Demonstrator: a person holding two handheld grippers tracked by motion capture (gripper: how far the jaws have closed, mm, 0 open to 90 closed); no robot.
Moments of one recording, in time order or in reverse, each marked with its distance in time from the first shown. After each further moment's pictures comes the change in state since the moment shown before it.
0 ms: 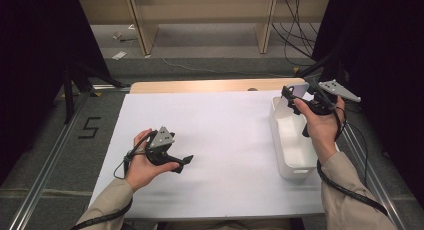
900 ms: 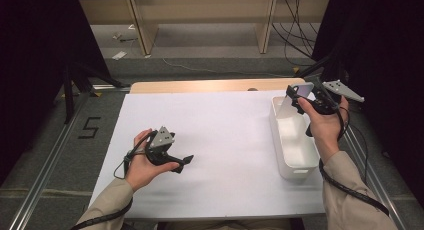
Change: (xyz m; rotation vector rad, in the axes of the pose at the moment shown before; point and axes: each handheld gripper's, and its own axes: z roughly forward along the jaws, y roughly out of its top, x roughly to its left) left arm 0.000 0.000 0.000 -0.006 -0.002 -0.001; right arm -0.012 -0.002 -0.001 0.001 -0.041 0.008
